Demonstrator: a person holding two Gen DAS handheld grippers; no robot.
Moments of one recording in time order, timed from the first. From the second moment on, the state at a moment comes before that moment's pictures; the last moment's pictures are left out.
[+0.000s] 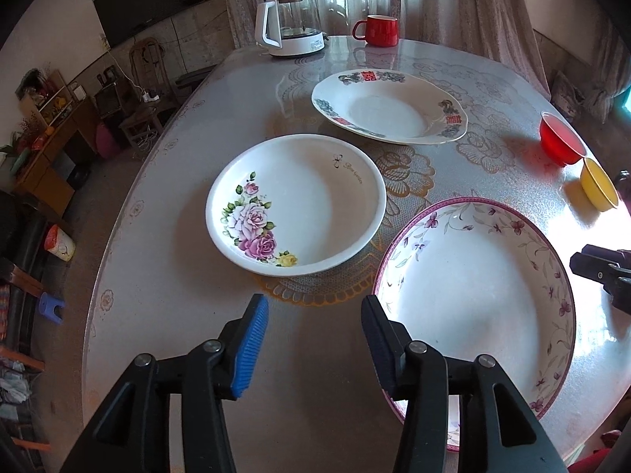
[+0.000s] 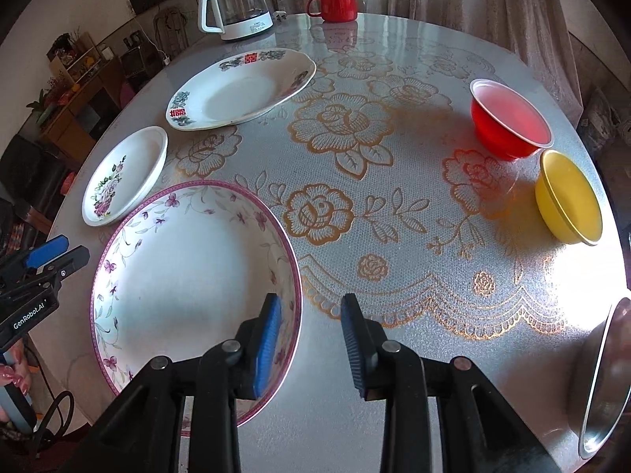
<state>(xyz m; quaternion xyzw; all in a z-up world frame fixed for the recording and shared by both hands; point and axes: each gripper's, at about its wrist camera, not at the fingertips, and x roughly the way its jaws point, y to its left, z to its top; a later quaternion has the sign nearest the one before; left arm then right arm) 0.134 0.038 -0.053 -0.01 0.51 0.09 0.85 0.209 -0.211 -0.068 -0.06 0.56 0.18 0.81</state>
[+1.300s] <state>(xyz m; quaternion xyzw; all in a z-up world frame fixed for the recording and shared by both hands) 0.206 0.193 -0.090 -0.15 0.54 0.12 0.82 0.293 -0.031 -0.108 -0.04 0.59 0.23 0.77</state>
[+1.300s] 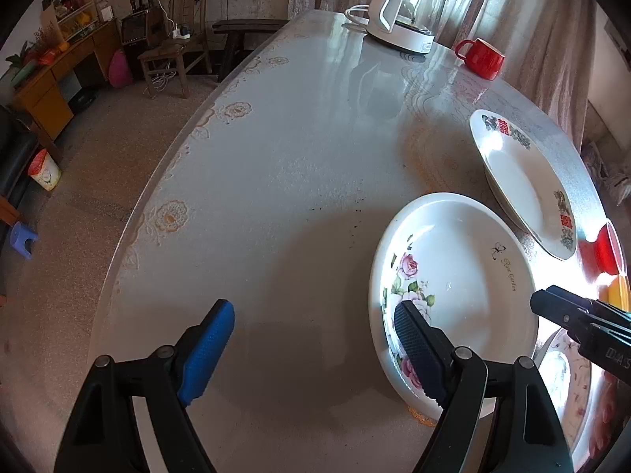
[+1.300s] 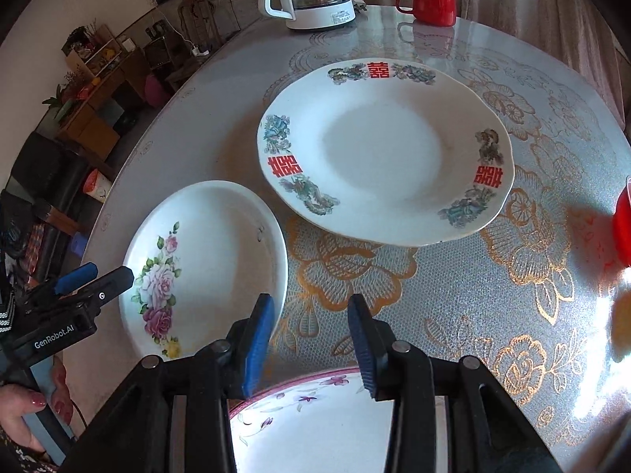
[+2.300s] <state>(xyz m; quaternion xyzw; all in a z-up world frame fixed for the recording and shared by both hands) 0.331 0.152 -0.065 -0.12 0.52 0.01 0.84 0.360 -0.126 -0.089 0.07 0.56 0.12 0.82</state>
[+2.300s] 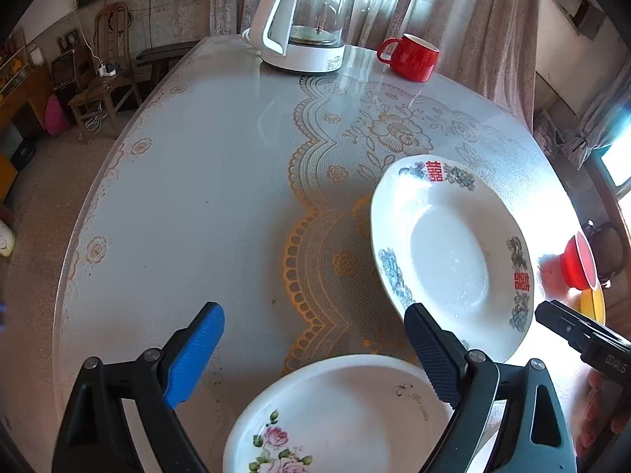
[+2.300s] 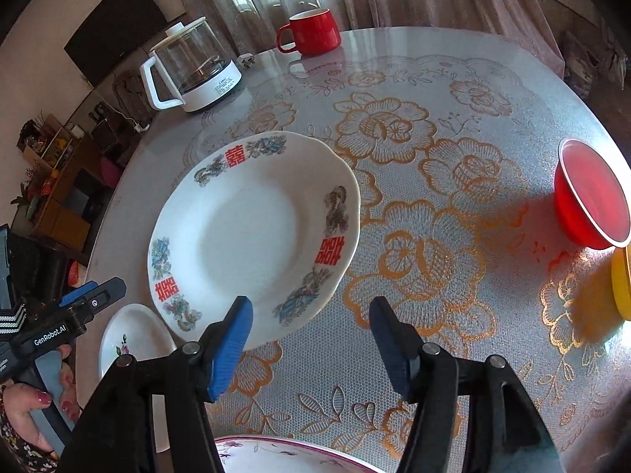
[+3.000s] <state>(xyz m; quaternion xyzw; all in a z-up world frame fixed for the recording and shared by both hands) 0.405 0.131 -0.095 -0.12 0.55 -0.05 0.83 0.430 -0.116 -0.134 0.09 0.58 0.14 0.80</state>
